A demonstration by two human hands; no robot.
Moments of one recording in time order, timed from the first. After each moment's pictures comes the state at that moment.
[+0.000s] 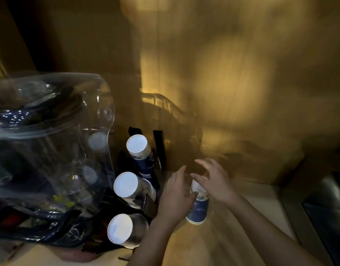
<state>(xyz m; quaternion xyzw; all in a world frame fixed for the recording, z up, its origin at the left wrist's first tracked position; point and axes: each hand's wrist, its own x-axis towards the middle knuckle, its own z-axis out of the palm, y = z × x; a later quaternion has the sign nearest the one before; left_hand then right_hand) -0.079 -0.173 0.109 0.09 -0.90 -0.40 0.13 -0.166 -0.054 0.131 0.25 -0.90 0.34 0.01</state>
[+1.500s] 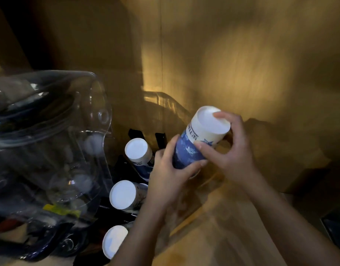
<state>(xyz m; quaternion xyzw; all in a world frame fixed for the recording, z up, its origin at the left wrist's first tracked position) -0.094 -0.200 0.189 0.10 -0.80 -0.56 0.20 -0.168 -0.065 0.235 0.39 -0.71 0.56 0.17</state>
